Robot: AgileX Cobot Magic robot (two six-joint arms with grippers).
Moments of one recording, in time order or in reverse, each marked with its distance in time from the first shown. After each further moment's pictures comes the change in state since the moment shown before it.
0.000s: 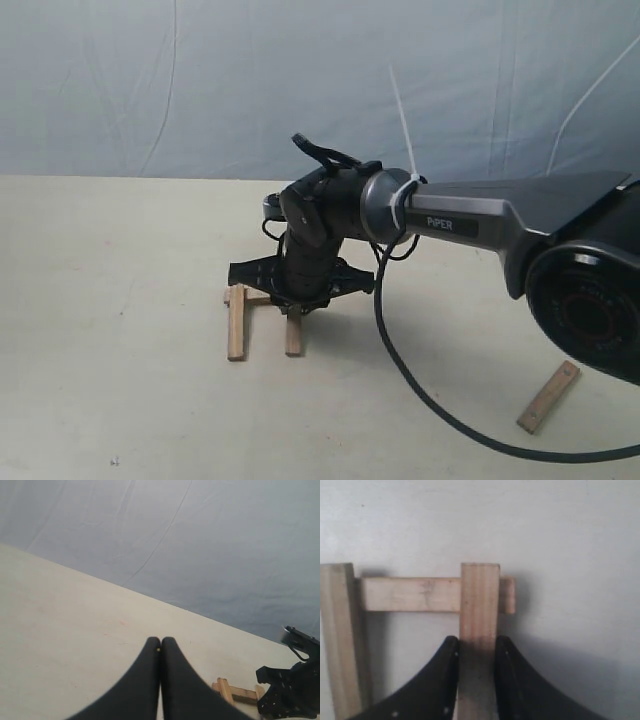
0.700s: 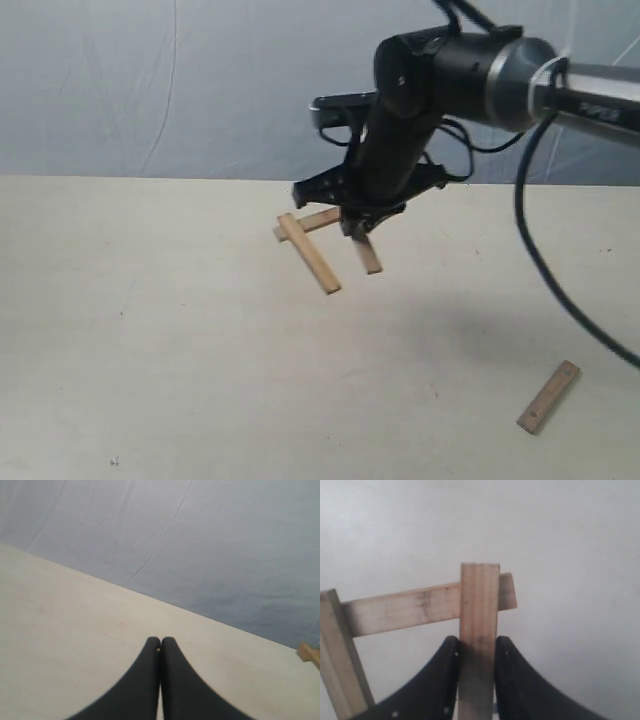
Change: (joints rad) left arm 0.000 0.000 0.000 0.000 0.000 0.000; right arm -0.171 -0.271 -0.004 0.104 0.247 -0.514
